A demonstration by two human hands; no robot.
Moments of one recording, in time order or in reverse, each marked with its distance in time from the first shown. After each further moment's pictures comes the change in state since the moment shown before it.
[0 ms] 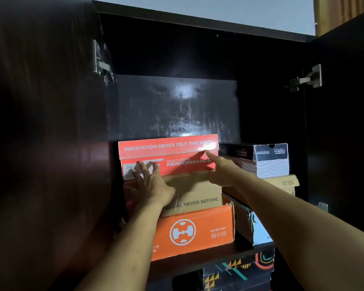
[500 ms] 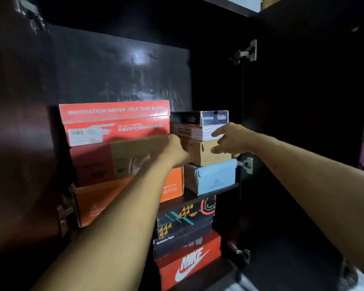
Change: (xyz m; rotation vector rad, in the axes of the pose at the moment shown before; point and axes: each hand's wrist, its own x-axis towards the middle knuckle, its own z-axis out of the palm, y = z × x) left_hand -0.081 0.111 0.021 -0.258 -0.418 0.305; right_hand -0.122 0.069 -0.077 -0.068 0.012 0.210
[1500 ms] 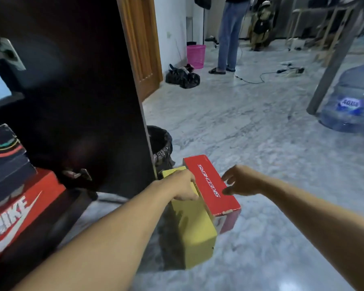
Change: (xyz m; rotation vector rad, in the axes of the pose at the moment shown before) left_hand -0.231 0.129 0.476 0.263 -1.174 0.551; right_hand -0.417 0.408 0.118 -0.040 -0.315 0.945
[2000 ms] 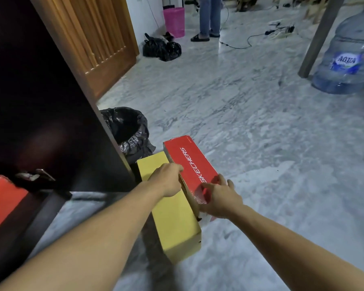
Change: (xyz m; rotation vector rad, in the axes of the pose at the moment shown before) left_hand 0.094 -0.014 0.059 0.037 0.096 -0.009; right_hand 0.045 0.032 0.126 0.167 0.078 0.169
